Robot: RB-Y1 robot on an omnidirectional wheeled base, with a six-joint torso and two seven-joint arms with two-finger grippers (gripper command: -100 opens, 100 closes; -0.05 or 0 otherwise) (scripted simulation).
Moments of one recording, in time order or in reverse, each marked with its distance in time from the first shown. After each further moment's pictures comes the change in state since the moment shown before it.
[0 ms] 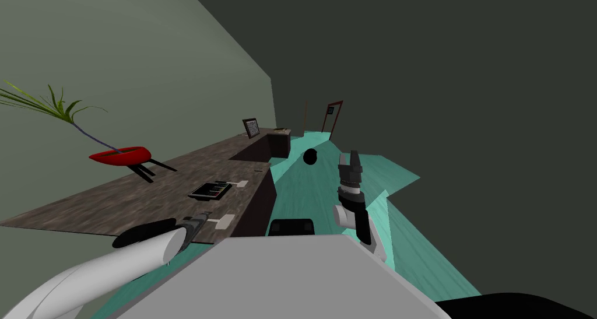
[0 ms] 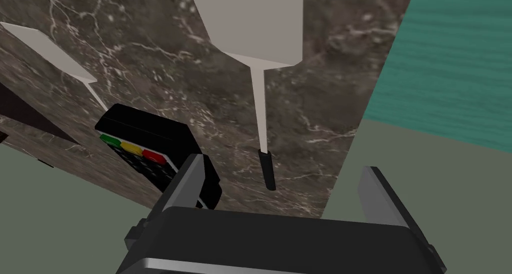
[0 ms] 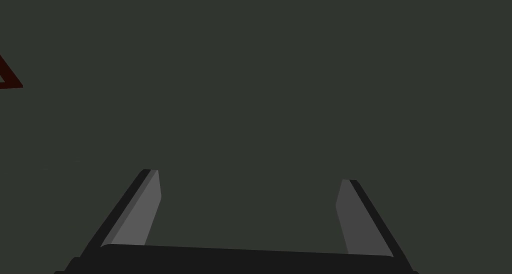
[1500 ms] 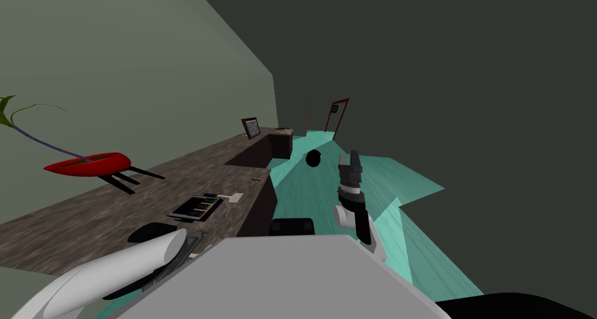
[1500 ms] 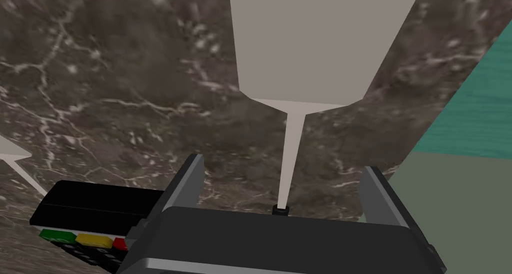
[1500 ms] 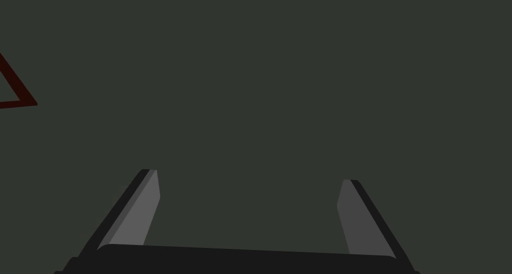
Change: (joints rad) left arm 0.009 0.032 -0.007 0.069 0.017 0.238 -0.032; right arm 0.000 0.000 0.000 0.000 0.000 0.000 0.000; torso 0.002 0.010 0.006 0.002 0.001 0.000
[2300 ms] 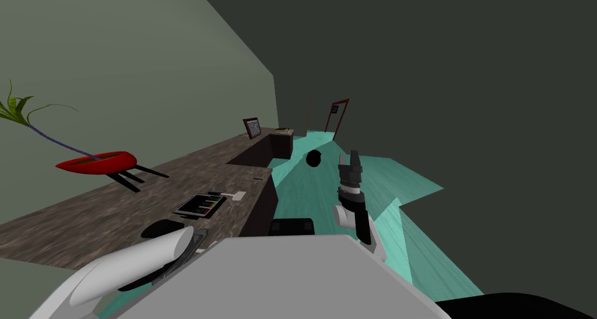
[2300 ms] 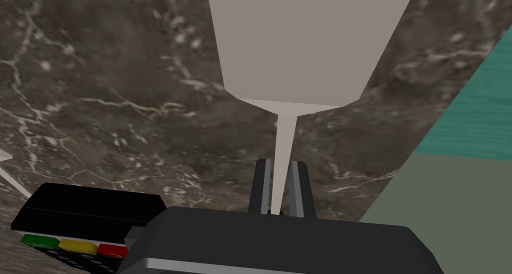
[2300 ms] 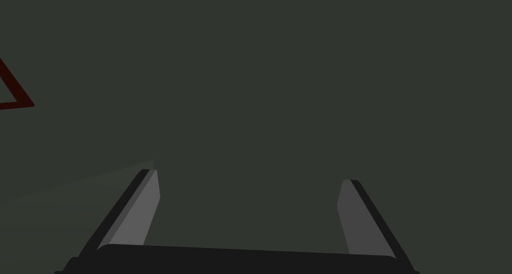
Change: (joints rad) left arm -0.014 -0.011 -0.040 0.014 -0.040 -0.012 0.016; right arm 0.000 0.000 0.000 0.000 0.000 0.000 0.000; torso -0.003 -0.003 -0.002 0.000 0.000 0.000
